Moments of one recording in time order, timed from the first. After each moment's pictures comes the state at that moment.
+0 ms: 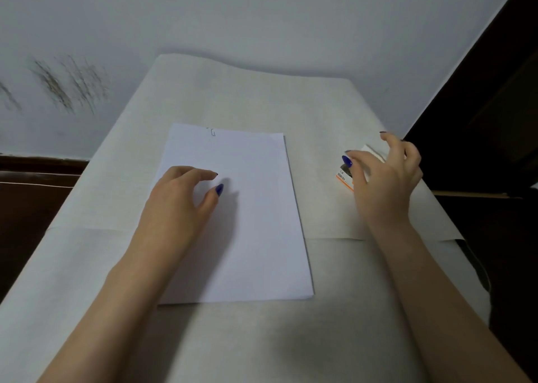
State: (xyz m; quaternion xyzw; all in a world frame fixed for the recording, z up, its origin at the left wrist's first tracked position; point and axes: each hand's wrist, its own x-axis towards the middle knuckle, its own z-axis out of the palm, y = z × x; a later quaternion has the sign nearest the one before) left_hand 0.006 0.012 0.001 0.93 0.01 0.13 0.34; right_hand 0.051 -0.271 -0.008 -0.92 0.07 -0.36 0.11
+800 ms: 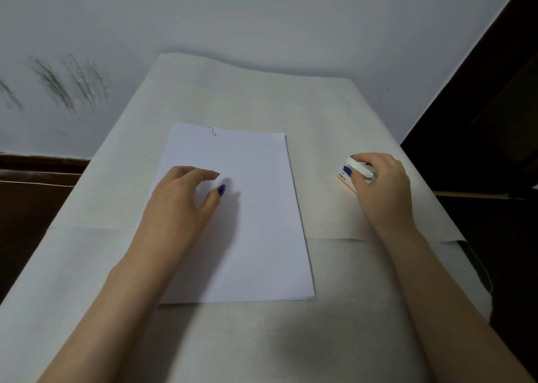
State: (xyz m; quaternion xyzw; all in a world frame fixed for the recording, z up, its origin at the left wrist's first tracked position) left_hand 0.008 0.012 -0.001 0.93 0.00 0.13 0.34; right_hand 0.048 -0.279 -0.010 -0.92 0.05 -0.29 0.25
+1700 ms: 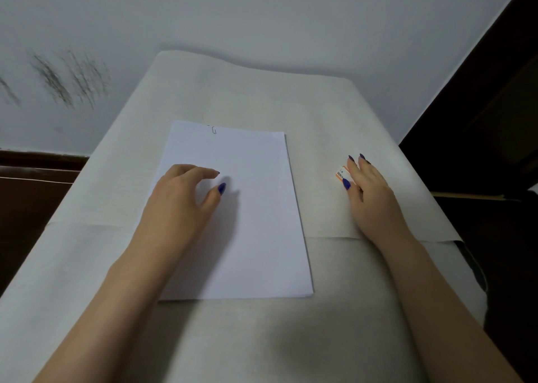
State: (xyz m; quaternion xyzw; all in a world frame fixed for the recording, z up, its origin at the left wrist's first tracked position) left_hand 0.006 0.011 0.003 0.93 0.01 0.11 0.34; right_hand 0.042 -0.283 -0.026 -0.97 0.00 -0.15 0.20
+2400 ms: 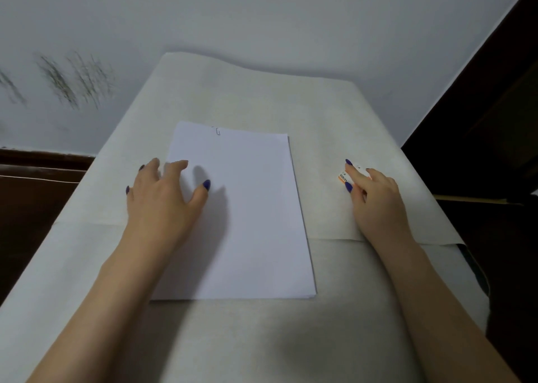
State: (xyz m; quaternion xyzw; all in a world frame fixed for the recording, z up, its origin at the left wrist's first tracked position) left_hand 0.008 0.022 0.004 0.94 0.12 0.07 0.32; right_hand 0.039 -0.279 -0.029 -0.96 0.01 -0.23 0.16
